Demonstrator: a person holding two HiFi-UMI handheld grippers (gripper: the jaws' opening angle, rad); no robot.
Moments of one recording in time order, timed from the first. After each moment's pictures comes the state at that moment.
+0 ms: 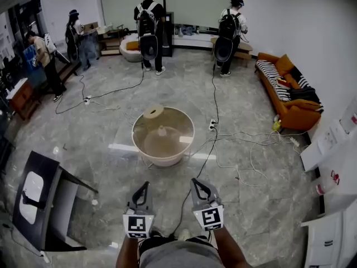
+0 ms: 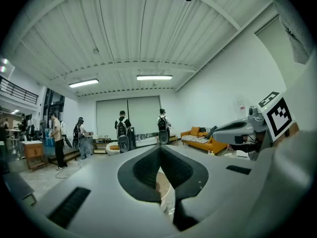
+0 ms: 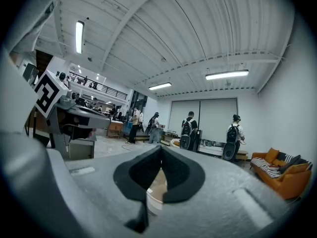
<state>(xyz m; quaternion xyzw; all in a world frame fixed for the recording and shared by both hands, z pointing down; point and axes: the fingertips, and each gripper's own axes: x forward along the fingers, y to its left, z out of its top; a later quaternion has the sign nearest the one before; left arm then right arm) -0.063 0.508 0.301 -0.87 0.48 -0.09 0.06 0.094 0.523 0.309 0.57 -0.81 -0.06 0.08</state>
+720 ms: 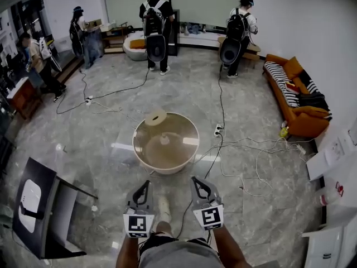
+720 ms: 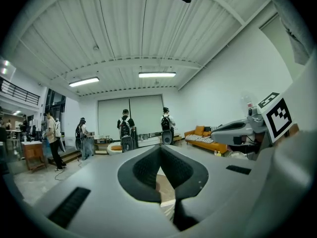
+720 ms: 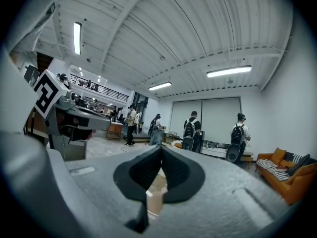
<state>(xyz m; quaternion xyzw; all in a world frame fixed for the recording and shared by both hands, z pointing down) -0.029 0.376 0.312 -0.86 0.50 -0.09 0.06 0.122 0.384 0.319 0.56 -0.82 -0.06 0.08</state>
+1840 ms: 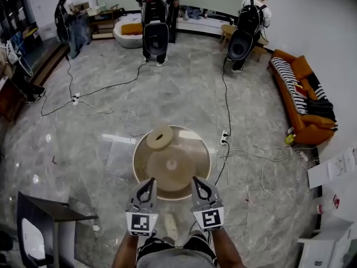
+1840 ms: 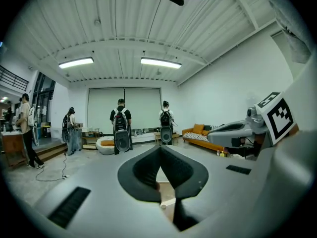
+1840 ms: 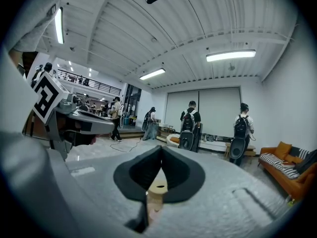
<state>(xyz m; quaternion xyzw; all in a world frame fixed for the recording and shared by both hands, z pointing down) -0.071 -0.022 0.356 -0.89 0.44 -0.10 0.02 0.059 -0.004 0.354 0.58 -0.81 -0.02 0.09</state>
